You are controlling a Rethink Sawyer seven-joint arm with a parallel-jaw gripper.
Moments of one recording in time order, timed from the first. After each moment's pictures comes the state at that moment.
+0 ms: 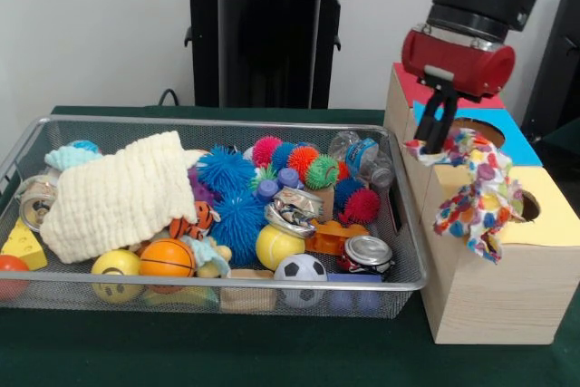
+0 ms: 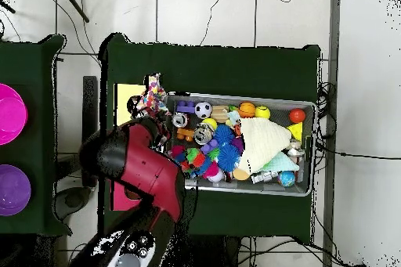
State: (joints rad) arm 0.44 -0.45 -0.59 1.66 0.77 0.25 2.19
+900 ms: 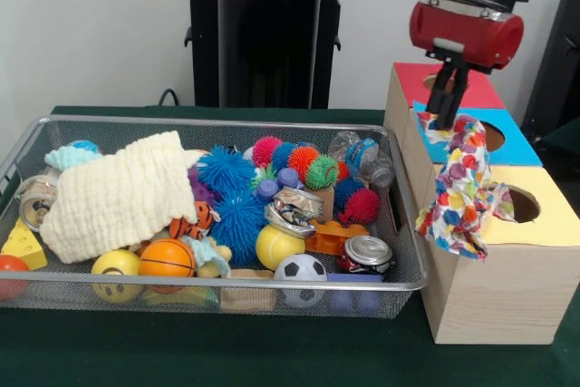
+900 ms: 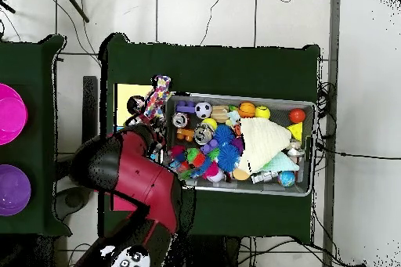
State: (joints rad) arm 0.47 -0.51 -0.59 1.69 0.72 0.28 2.19
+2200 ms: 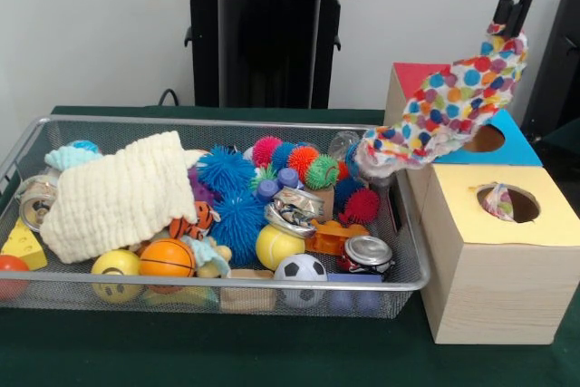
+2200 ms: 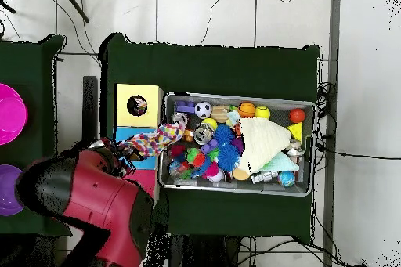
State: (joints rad) arm 0.63 -0.56 -0.75 1.62 0.71 0.73 2.26
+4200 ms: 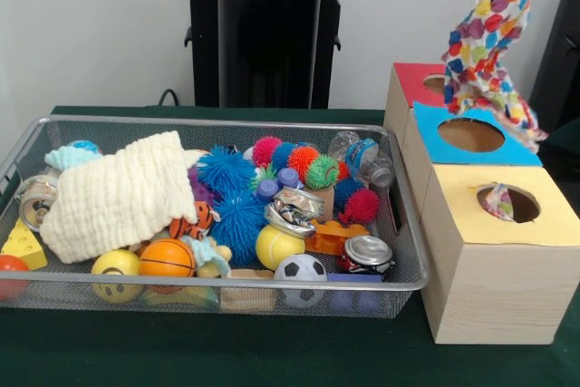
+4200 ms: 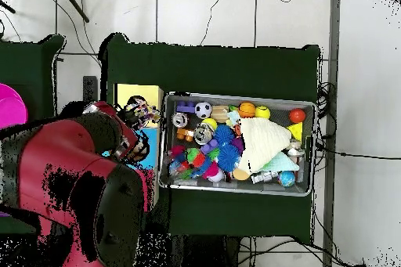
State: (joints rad) arm 0.58 -0.58 -0.94 1.30 0.51 0.91 2.27
